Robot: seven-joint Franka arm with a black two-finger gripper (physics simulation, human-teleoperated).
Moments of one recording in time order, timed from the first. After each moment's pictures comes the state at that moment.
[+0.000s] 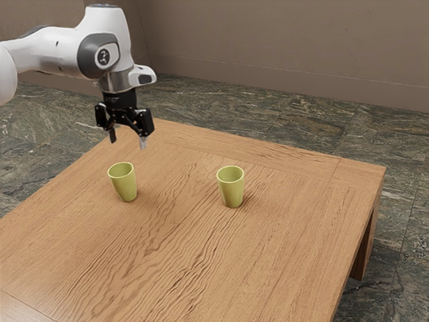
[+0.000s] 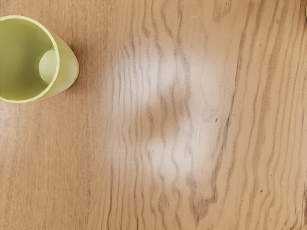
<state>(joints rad) 0.00 0.18 0.09 -1.64 0.01 1.73 -0.04</state>
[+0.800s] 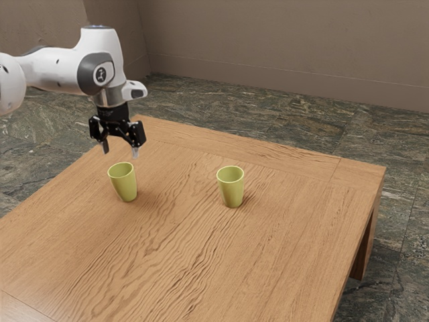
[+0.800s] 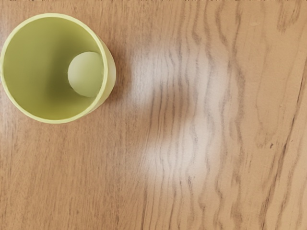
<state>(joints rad) 0.07 0.26 0.09 -1.66 0.01 1.82 -0.02</state>
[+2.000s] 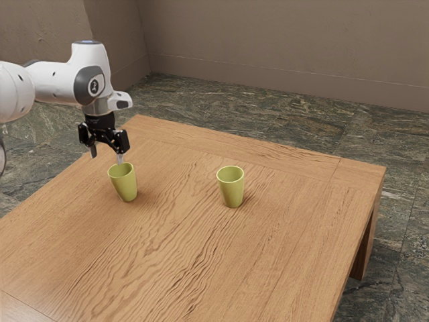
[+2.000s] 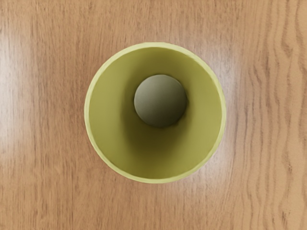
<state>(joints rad) 0.11 0.41 0.18 -1.58 0.00 1.87 0.16</state>
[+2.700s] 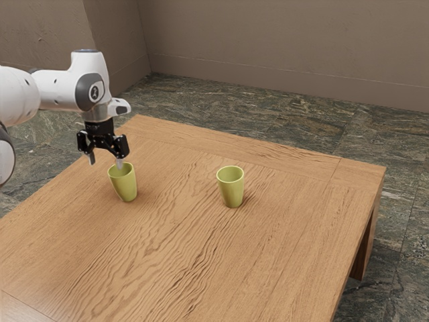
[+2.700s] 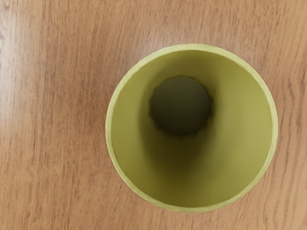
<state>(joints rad) 0.12 0.47 0.19 -1.55 -0.03 1.87 0.09</state>
